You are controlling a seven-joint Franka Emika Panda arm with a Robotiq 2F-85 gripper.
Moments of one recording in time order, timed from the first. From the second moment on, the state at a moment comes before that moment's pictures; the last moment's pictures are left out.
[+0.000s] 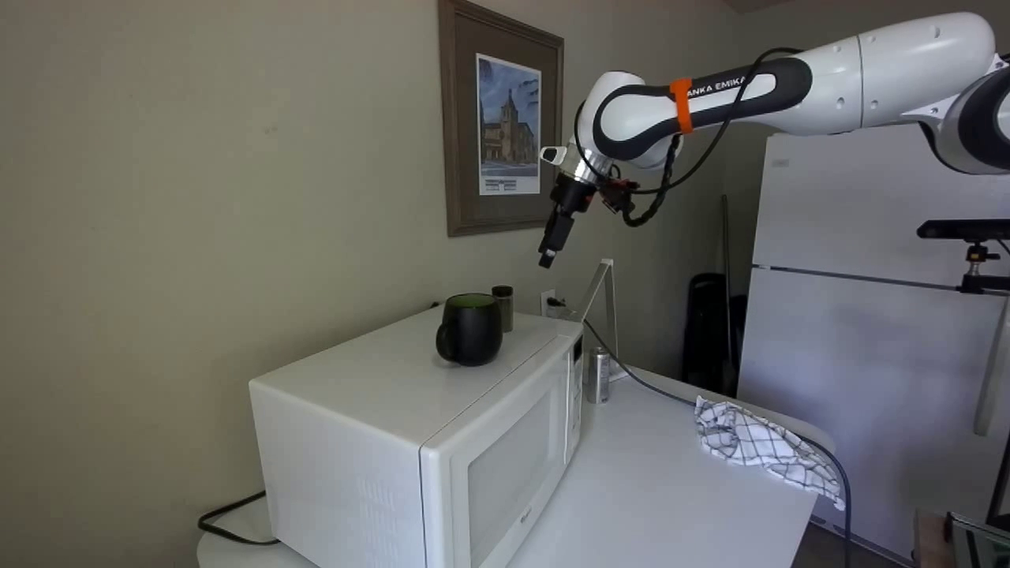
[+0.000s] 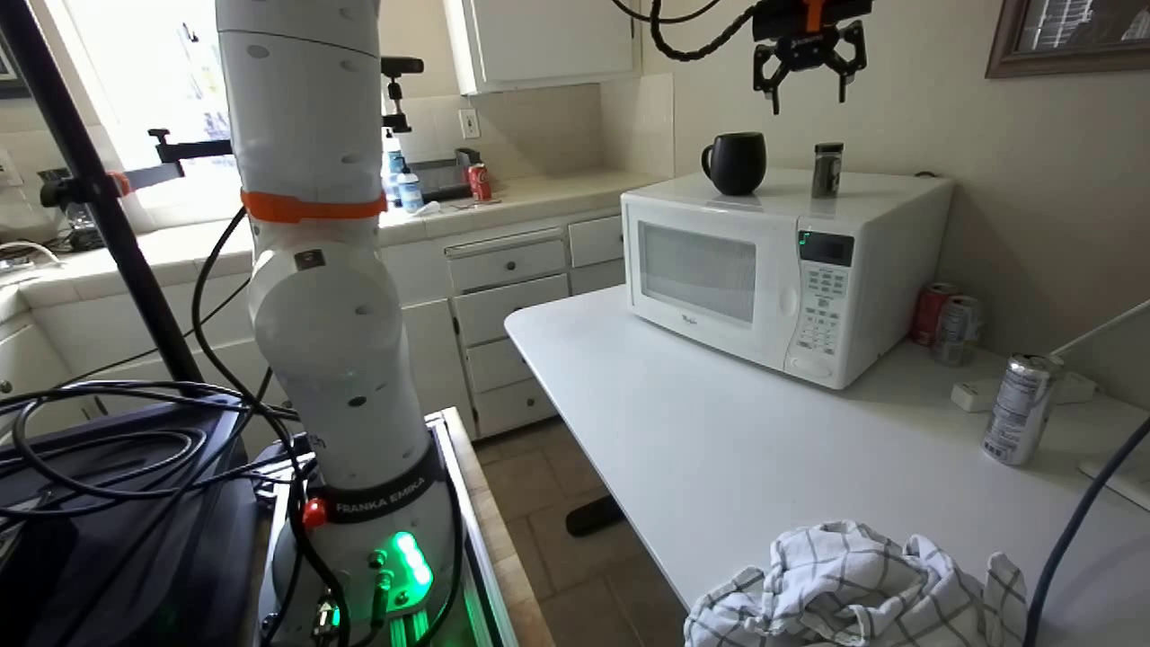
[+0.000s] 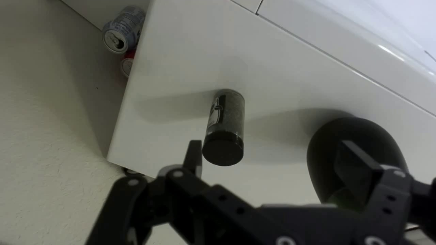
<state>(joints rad) 0.07 0.19 0.05 -1.54 0.10 2.14 -0.65</state>
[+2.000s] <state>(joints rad) -0.04 0.32 0.15 -1.46 0.16 2.18 -0.50</state>
